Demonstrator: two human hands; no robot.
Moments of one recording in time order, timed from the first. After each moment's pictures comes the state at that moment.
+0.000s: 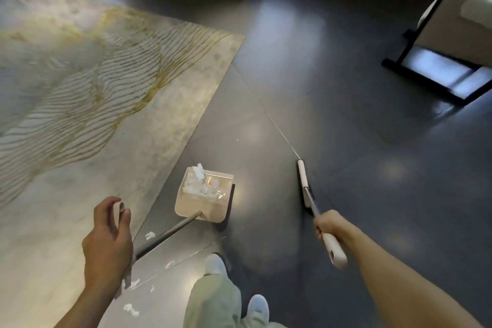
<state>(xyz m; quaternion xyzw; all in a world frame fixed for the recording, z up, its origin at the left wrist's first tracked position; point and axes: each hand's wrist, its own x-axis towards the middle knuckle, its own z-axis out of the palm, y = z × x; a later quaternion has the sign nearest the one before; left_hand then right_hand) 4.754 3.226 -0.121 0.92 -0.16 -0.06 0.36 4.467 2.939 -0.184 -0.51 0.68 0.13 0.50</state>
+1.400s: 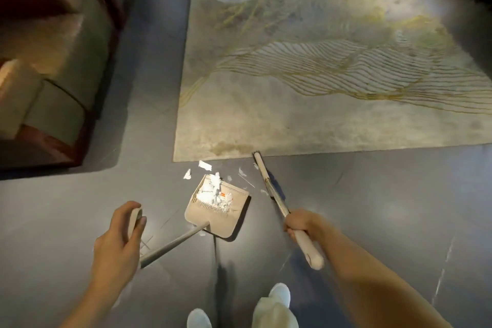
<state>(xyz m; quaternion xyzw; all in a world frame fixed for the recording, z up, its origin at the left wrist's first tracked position) 4.459 3.487 -0.094 0.89 0.29 0.08 0.34 4.625 3.177 -0.203 -0.76 0.19 0.53 0.34</state>
